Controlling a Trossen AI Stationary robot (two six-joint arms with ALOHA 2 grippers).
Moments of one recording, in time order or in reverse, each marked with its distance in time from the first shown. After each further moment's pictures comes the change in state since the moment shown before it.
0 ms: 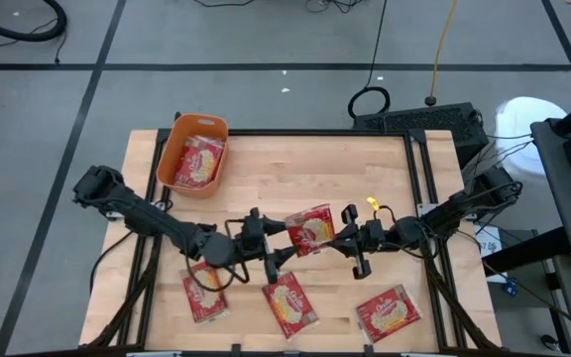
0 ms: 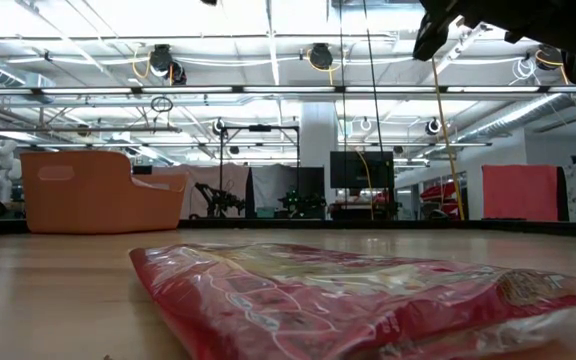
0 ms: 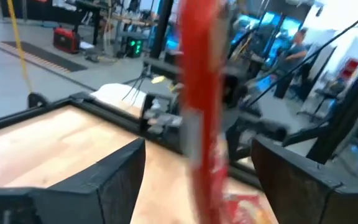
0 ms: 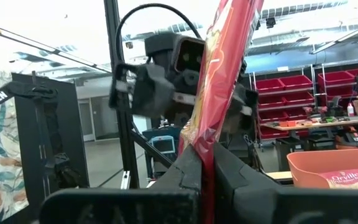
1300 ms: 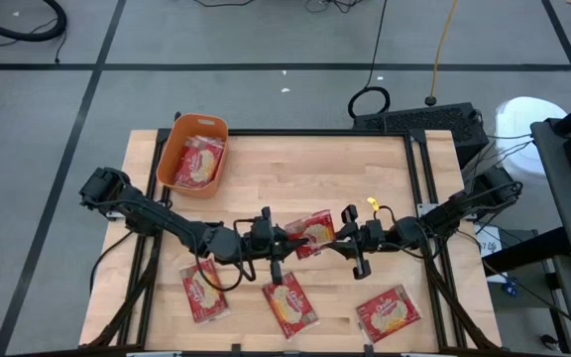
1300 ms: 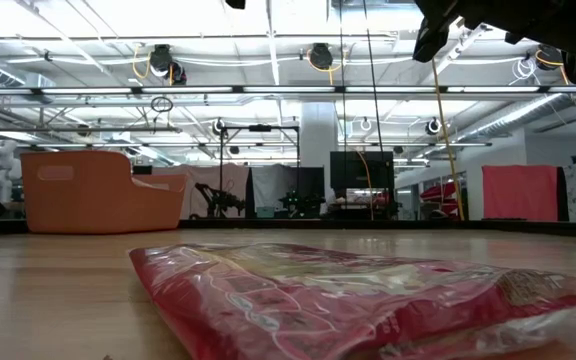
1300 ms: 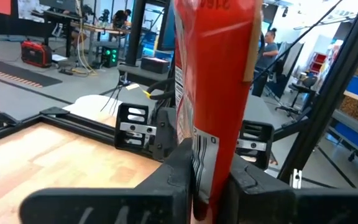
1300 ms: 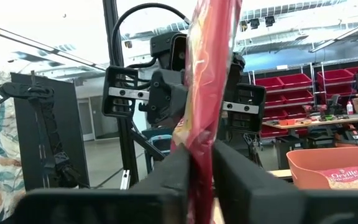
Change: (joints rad) left arm 0.043 0.059 -0.001 0.127 0.152 0.098; right arm -0.001 0.000 -0.001 -0.006 0.009 0.006
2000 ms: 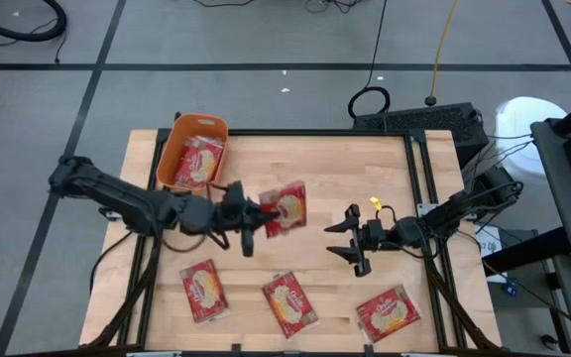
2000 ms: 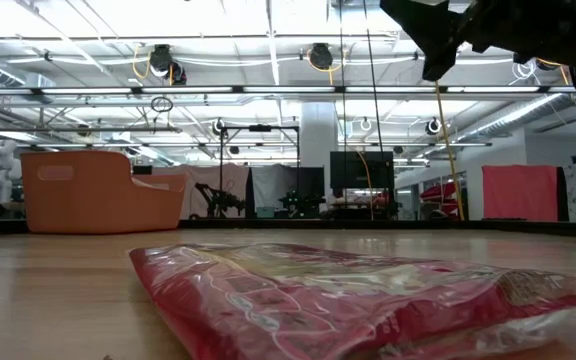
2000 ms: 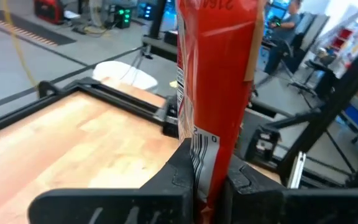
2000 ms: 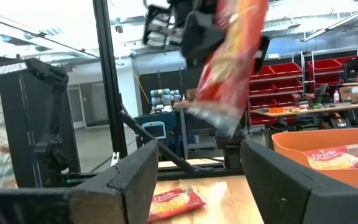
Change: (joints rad) left arm 0.081 -0.346 0.000 -0.551 0.068 -0.166; right arm -0.003 -0.001 -0.066 -0.003 0.024 0.001
